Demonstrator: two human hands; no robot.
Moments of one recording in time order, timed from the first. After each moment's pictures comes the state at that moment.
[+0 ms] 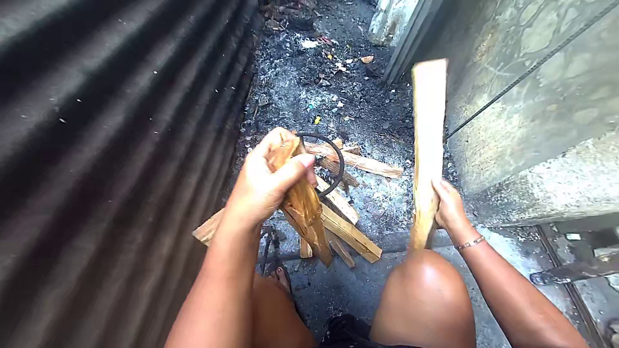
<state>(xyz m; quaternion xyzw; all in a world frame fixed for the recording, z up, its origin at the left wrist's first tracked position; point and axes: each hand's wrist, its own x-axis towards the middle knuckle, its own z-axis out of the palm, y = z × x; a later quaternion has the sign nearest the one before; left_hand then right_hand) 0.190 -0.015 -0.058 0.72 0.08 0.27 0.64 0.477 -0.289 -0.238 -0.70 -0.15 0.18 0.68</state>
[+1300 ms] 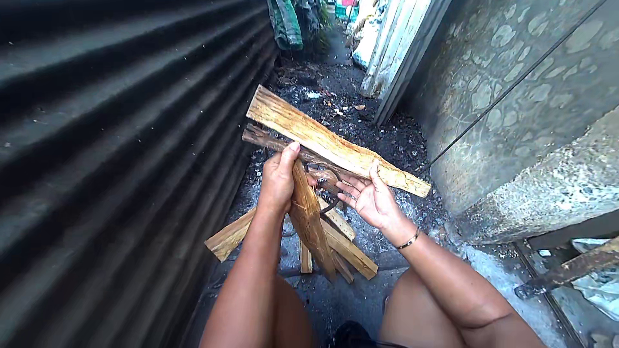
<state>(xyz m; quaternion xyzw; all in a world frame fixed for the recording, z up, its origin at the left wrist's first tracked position) 0.179 -0.016 -0.048 0.61 0.20 0.39 0.66 0.332 -0.170 -0.109 -0.33 -0.10 0.50 0.80</state>
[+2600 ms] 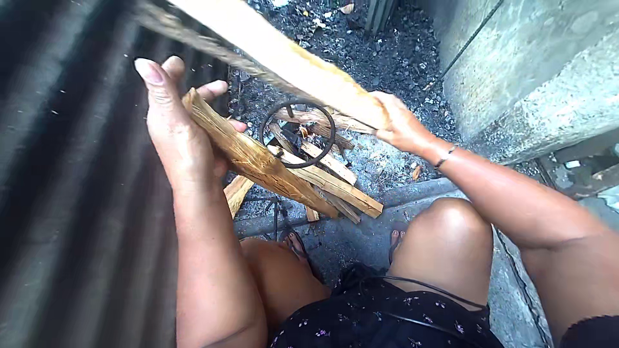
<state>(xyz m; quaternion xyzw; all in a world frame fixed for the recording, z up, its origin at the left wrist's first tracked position) 0.163 0.005 -0.036 0.66 0.24 0.43 0.58 0.452 -0.221 -0.159 -0.78 -0.53 0.06 0.32</state>
